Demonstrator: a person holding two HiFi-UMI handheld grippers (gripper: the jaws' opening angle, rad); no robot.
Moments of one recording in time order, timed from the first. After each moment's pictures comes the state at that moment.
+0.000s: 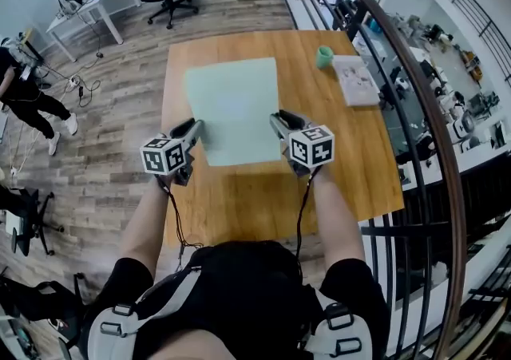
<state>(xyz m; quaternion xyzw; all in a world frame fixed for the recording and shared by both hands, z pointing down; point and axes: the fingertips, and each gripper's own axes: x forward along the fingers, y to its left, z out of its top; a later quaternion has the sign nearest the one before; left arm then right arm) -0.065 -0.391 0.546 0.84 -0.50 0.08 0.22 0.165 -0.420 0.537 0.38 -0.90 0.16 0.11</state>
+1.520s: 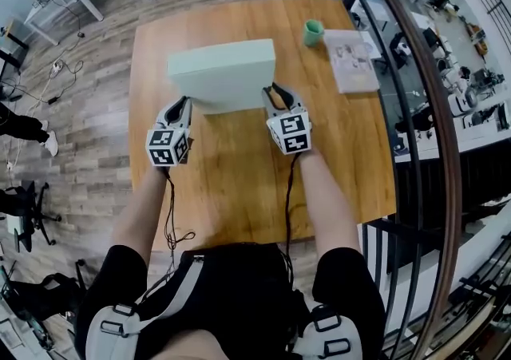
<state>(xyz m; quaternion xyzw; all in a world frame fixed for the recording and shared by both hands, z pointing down) -0.005 -0.502 0.607 0.81 -0.57 0.13 0.10 0.225 -0.542 0.613 0.45 -0.88 0.03 0.14</state>
